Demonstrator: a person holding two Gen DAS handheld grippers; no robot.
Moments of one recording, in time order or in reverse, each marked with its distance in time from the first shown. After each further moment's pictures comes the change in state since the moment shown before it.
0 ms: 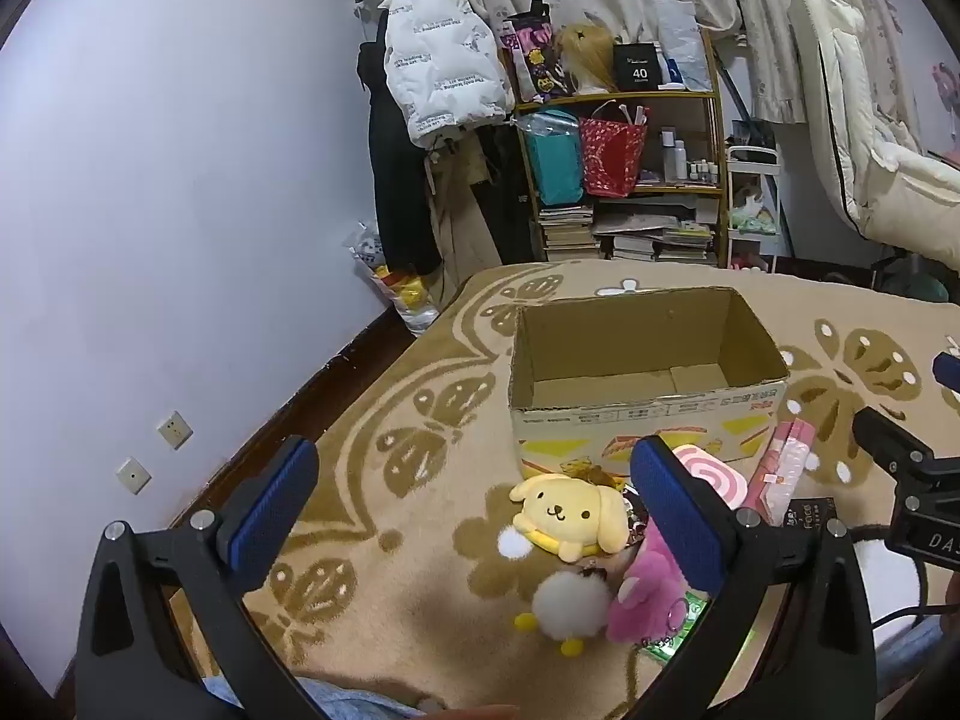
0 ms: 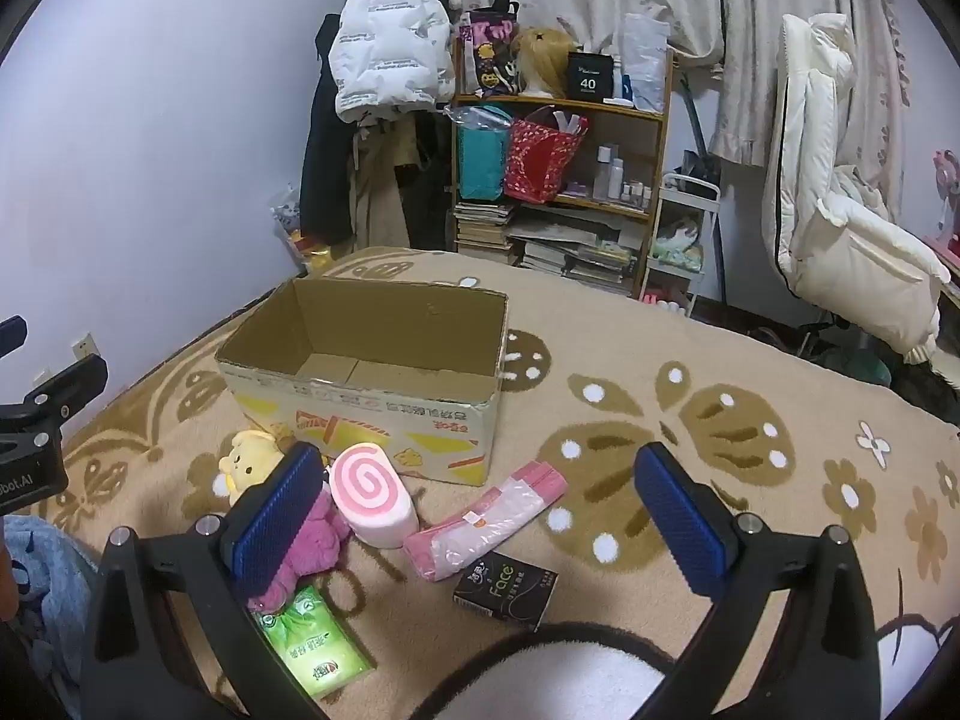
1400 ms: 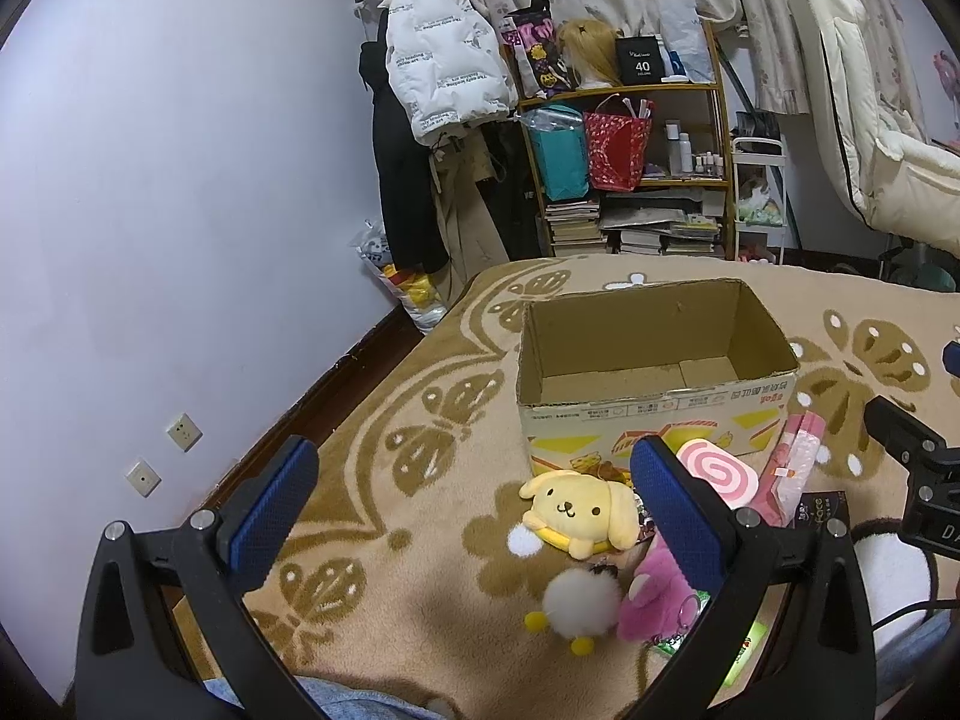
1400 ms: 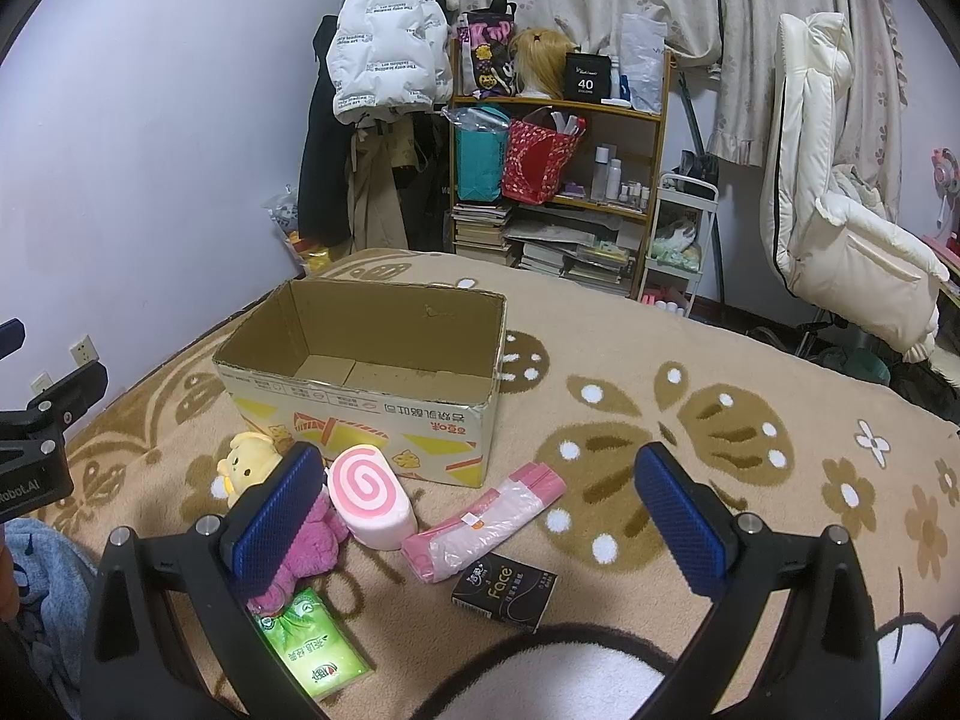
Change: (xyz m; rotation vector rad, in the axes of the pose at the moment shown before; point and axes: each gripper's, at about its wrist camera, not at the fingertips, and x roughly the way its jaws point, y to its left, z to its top) left arm 0.005 -0.001 -0.004 0.018 0.005 0.024; right arm 0.000 0.000 -0.001 -0.002 -0.002 -0.004
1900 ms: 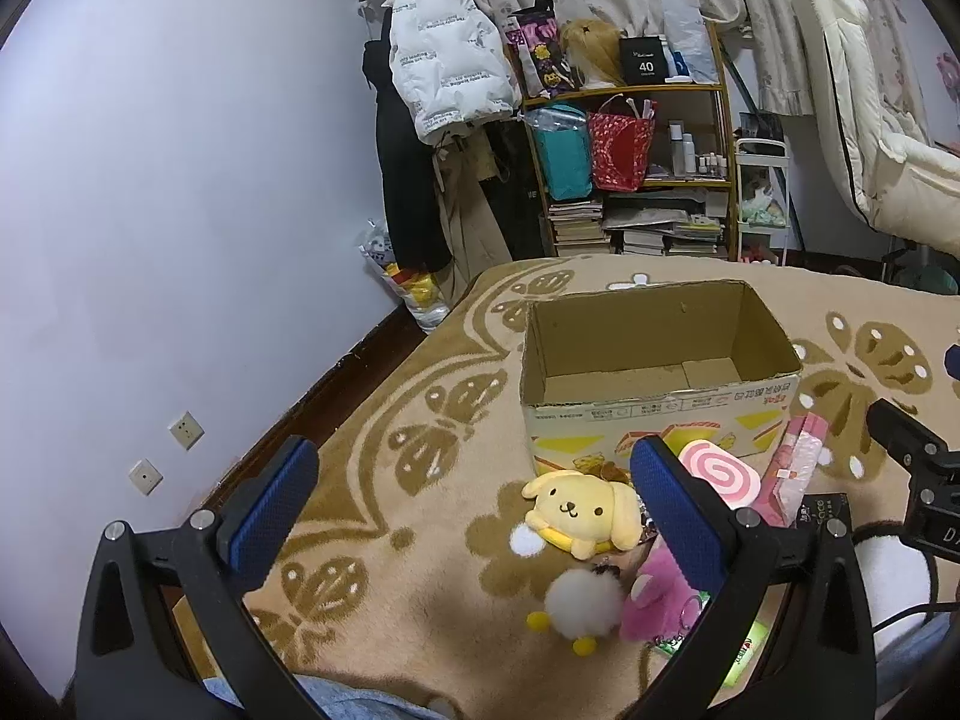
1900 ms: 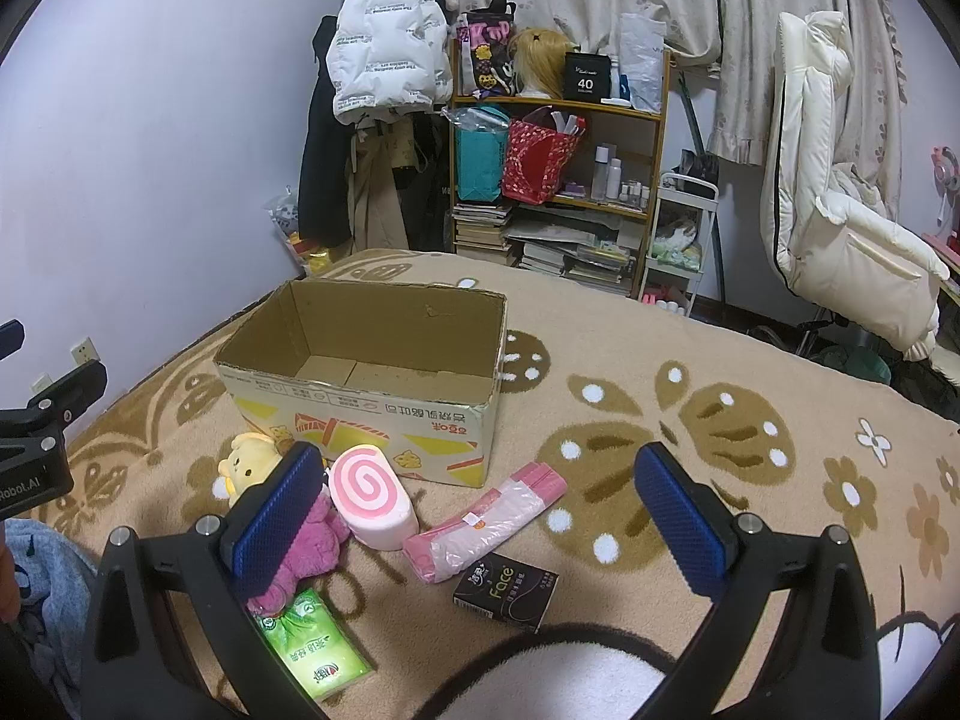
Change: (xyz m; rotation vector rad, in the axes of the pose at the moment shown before) left arm 0.001 0.000 -0.003 0.000 0.000 0.009; right arm -0.001 -0.001 0.001 -0.001 0.000 0.000
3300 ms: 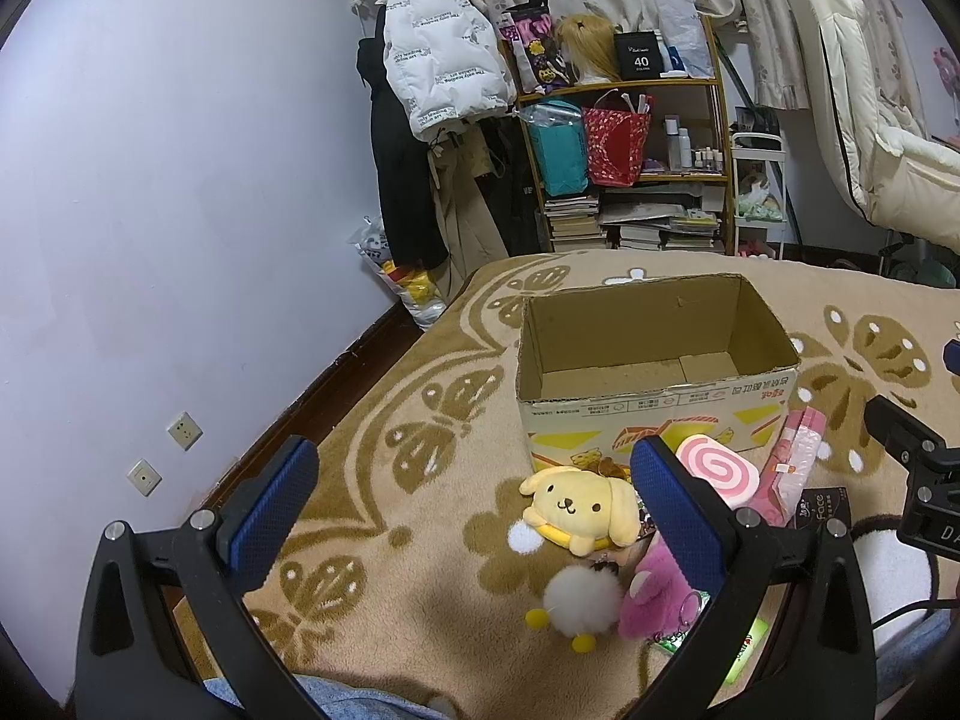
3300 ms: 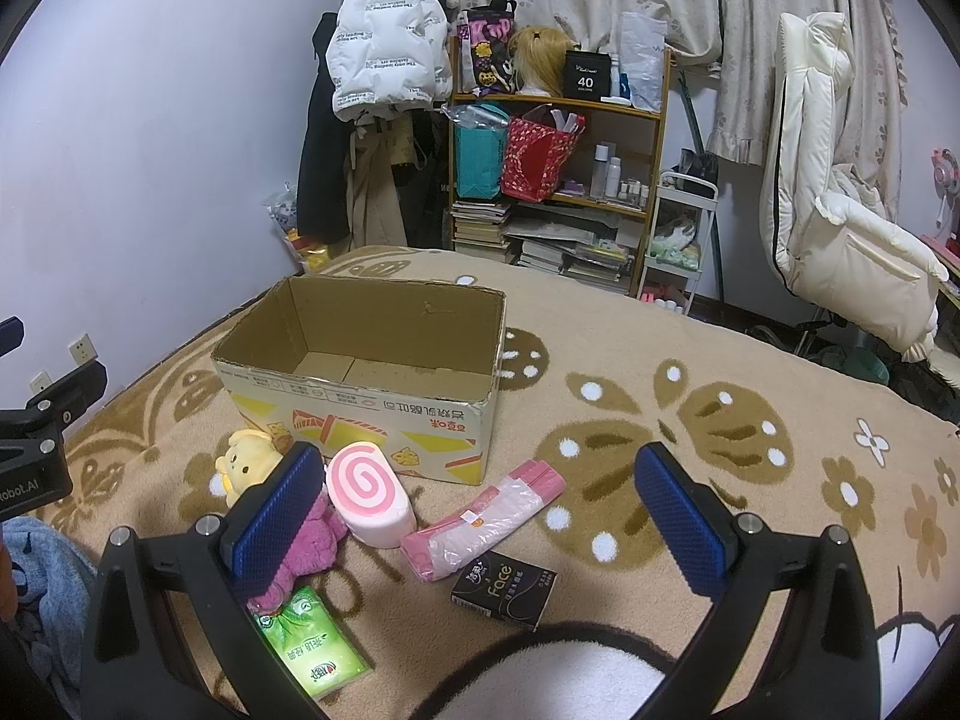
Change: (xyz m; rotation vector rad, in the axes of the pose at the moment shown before) left arm 0.001 -0.003 0.000 0.009 0.008 -0.003; right arm 0.003 0.003 -0.004 0.000 0.002 -0.001
